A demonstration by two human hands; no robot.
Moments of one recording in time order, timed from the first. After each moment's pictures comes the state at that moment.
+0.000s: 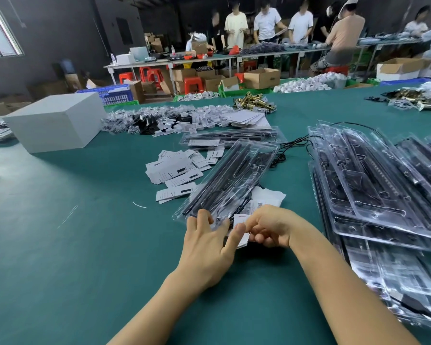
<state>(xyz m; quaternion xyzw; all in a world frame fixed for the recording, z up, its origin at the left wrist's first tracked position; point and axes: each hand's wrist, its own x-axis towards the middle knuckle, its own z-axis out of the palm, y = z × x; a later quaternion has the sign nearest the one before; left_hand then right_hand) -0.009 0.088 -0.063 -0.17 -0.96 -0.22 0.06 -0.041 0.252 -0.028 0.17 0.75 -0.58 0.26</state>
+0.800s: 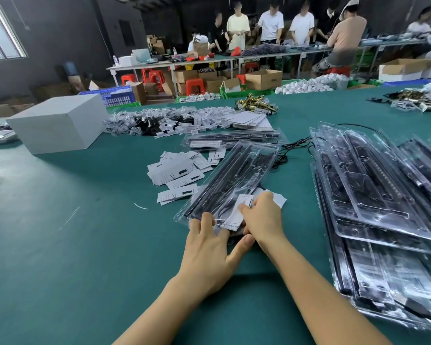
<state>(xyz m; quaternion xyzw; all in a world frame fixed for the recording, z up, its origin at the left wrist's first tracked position) -0.005 0.089 -0.061 -0.16 -0.97 -0.16 0.08 -0.054 0.220 -0.054 0.19 0.84 -0.50 -0.11</state>
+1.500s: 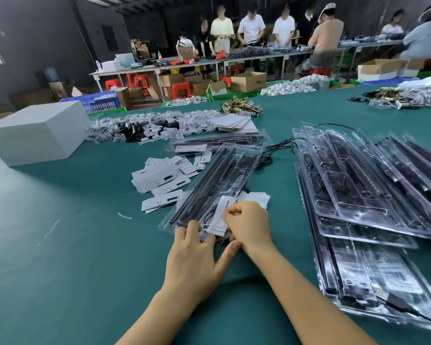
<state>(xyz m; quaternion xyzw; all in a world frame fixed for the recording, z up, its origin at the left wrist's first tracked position) -0.001 0.092 -0.058 -0.16 -0.98 -0.09 0.12 -0.043 0.221 -0.053 0.13 0.88 -0.44 -0.13</state>
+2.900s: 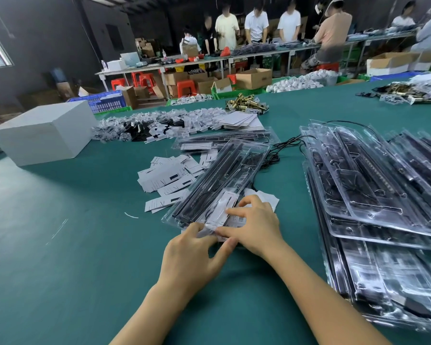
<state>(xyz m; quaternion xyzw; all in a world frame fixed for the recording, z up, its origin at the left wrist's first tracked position) -0.010 0.079 -0.051 -0.20 -0.94 -0.16 0.21 -0.045 0.236 -0.066 0.03 0.94 -0.33 -0.09</state>
